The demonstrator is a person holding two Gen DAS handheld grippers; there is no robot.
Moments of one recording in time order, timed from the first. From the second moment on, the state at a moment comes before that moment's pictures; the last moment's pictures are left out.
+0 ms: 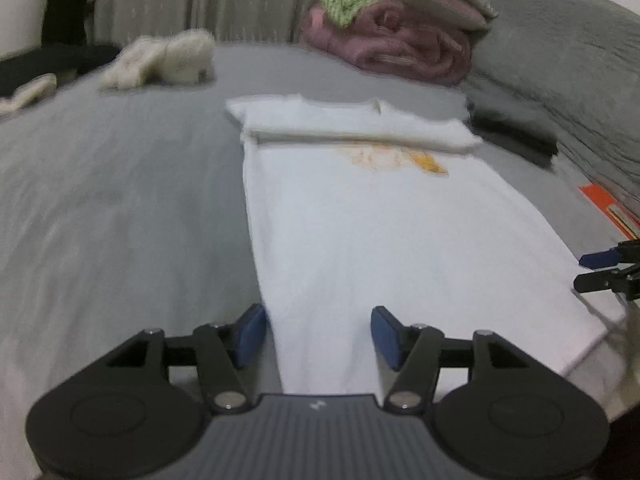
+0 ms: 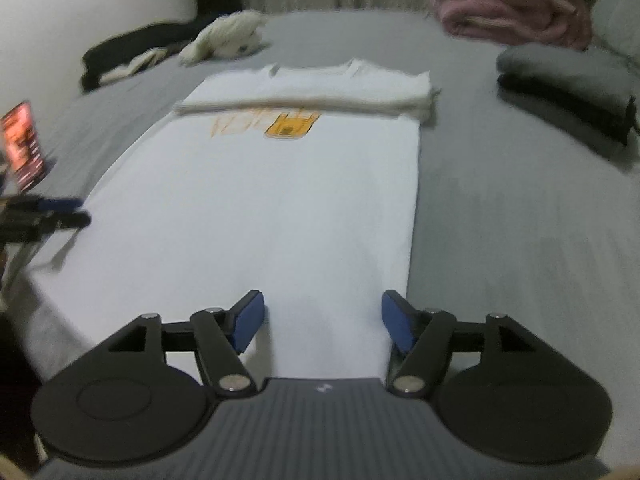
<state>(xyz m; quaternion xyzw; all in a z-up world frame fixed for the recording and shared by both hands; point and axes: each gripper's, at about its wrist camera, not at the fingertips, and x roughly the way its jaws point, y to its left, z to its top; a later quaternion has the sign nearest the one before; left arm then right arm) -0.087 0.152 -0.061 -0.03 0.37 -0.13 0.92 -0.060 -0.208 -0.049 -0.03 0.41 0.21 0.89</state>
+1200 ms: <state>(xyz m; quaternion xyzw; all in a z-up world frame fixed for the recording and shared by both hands) -0.121 0.222 -0.102 -0.39 0.43 -0.19 0.79 -0.087 -0.297 -0.069 0.29 0.47 0.24 0.80</state>
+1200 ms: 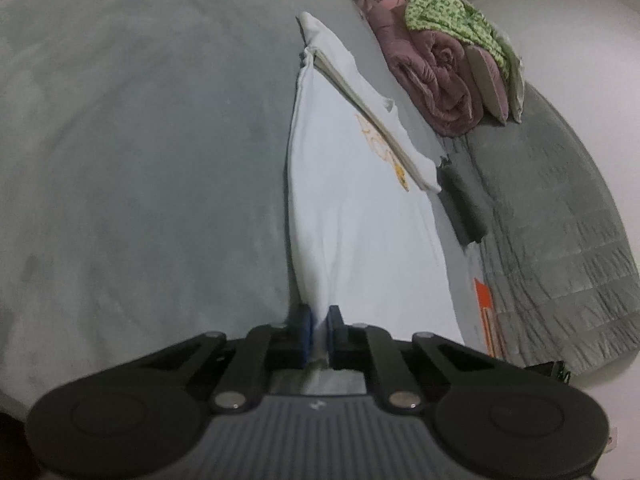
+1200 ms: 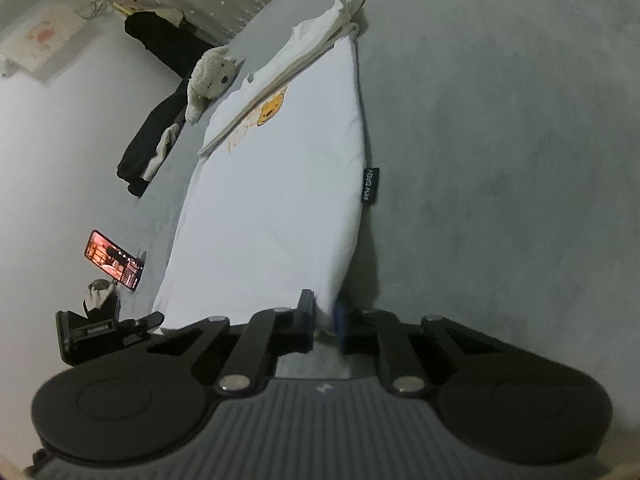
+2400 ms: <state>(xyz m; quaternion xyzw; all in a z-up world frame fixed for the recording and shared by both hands) 0.021 0.219 -0.102 -0.49 0.36 -0.10 0.78 0.056 -0.299 -0.071 0.40 0.41 0.17 0.81</state>
